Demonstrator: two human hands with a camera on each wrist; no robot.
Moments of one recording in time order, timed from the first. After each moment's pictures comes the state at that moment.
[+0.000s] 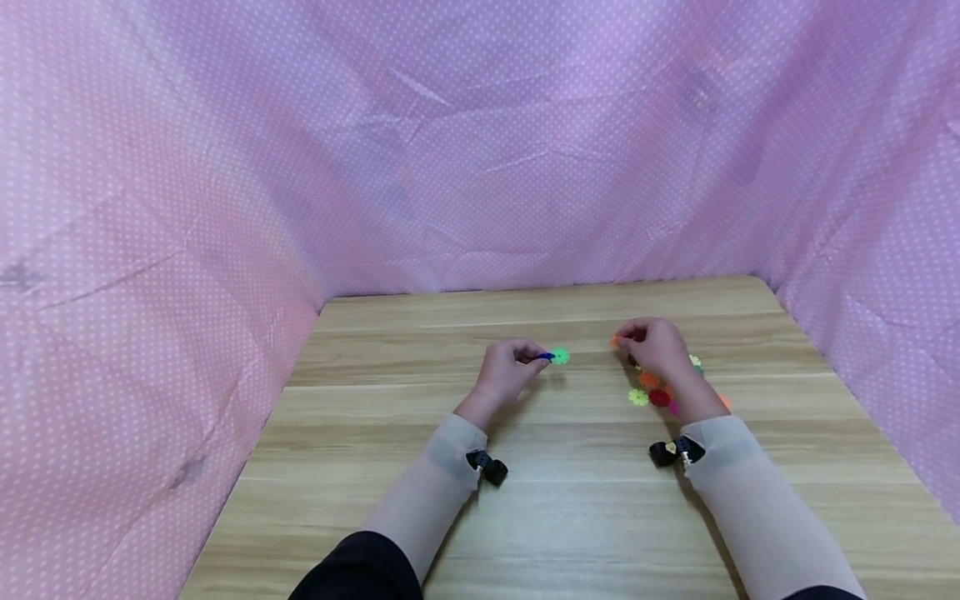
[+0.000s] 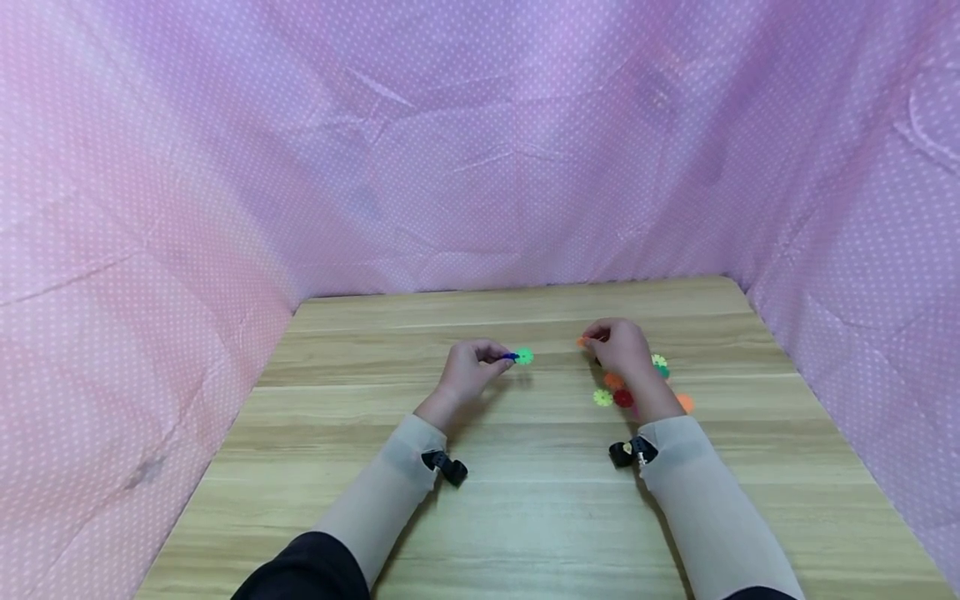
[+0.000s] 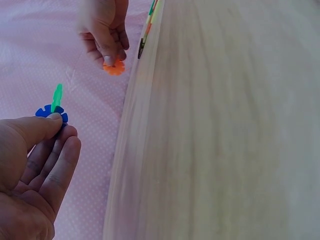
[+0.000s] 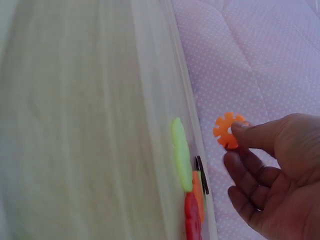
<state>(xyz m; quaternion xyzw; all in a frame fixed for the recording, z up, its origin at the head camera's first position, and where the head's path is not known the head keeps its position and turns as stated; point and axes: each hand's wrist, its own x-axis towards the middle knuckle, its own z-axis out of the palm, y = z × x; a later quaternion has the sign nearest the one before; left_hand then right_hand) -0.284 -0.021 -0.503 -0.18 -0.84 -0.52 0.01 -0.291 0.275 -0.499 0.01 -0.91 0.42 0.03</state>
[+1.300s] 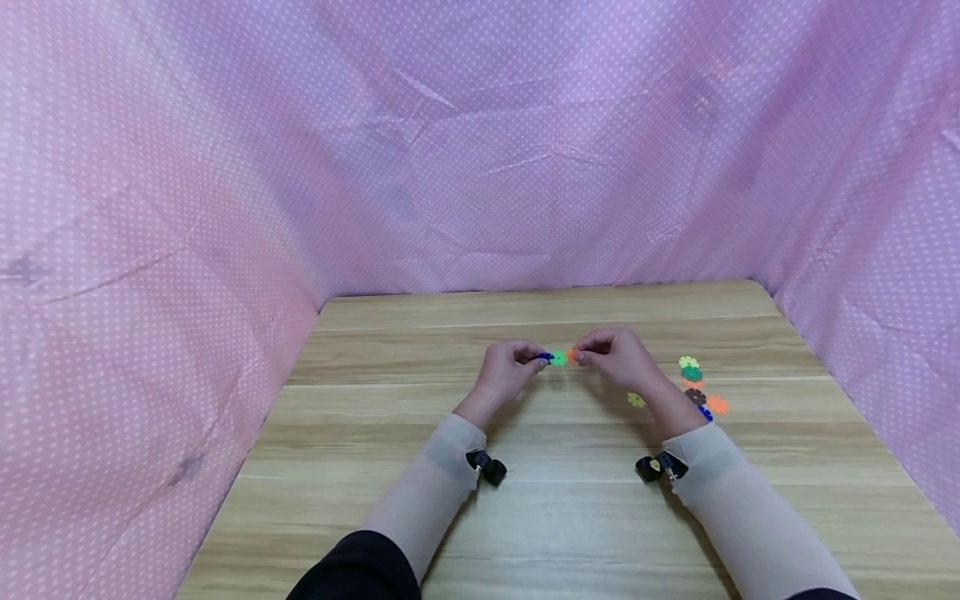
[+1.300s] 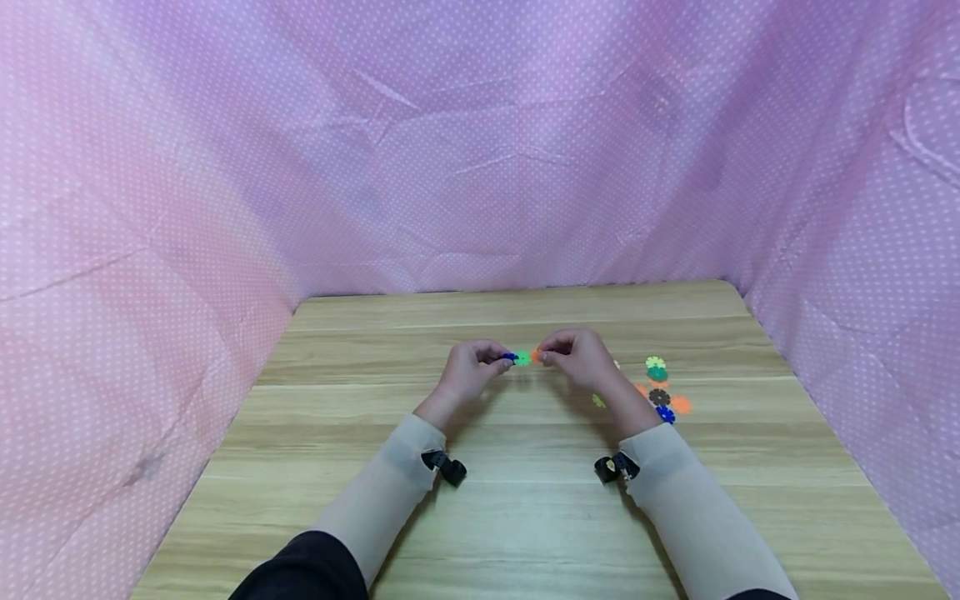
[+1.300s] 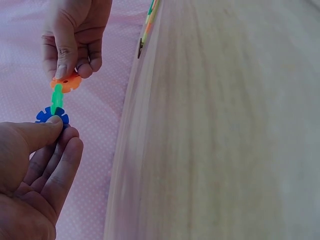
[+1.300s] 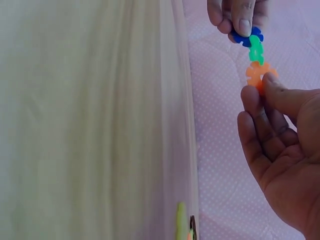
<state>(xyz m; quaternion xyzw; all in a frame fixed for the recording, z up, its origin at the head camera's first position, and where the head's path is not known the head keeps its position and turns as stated) -0.284 -0.018 -0.504 -0.19 -0.83 -0.52 0.01 -0.277 0.225 -0.492 0.12 -0.85 0.51 0.00</state>
